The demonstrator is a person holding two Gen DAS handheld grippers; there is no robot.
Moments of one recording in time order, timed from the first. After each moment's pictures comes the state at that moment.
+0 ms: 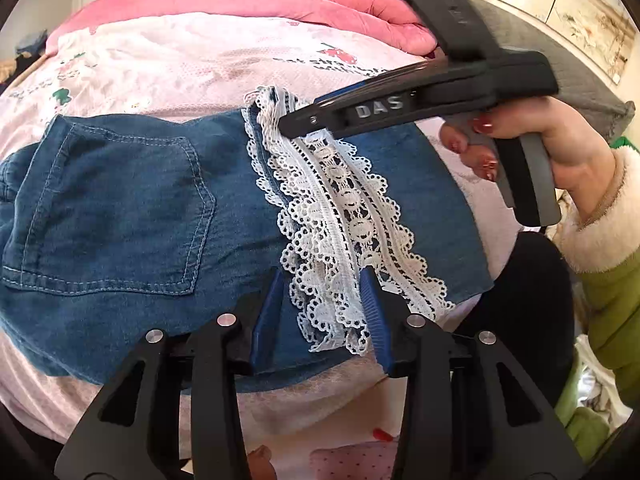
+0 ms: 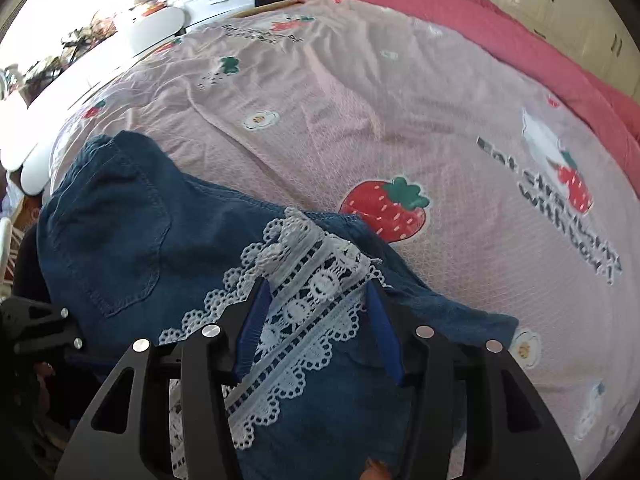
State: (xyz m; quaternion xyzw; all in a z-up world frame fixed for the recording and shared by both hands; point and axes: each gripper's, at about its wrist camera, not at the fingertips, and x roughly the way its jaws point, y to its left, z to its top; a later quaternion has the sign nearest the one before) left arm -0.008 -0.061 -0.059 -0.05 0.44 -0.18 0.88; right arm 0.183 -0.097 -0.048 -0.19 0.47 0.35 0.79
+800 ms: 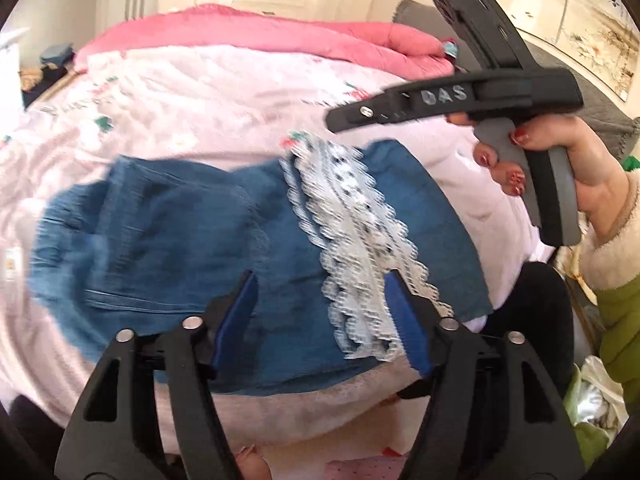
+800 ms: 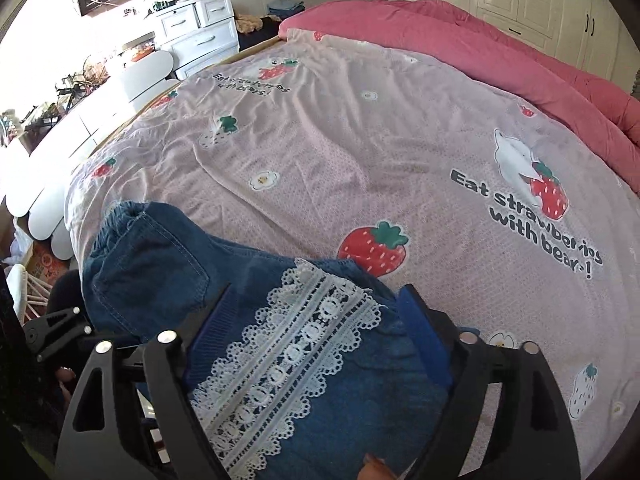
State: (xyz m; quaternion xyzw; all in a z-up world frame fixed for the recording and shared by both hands) left arm -0.026 -0.032 -0.022 -0.05 0.39 -0.13 0.91; right arm 0.174 -0.108 0.013 -0.13 0.44 0.34 0.82
